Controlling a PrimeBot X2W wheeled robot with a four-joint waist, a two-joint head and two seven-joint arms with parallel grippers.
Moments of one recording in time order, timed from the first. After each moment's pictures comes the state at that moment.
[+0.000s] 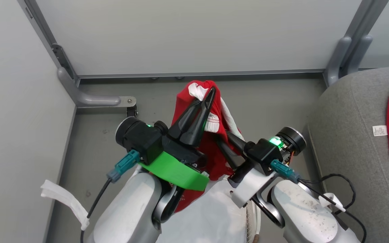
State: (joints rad) left arm -0.45 0.05 -0.61 0.13 -0.47 -0.13 -0.26; right arm -0.44 -0.07 0.54 0.31 0.11 0.13 -0.26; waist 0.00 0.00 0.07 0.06
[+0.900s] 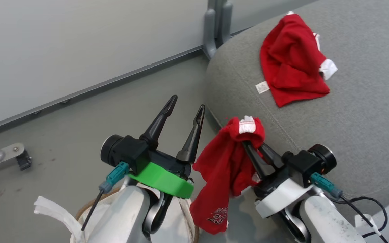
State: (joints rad) left arm -0.36 0.06 -0.51 0.17 -0.40 -0.13 -0.26; right arm -0.27 -0.12 0.42 0.15 0.19 0.13 -0.26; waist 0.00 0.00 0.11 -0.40
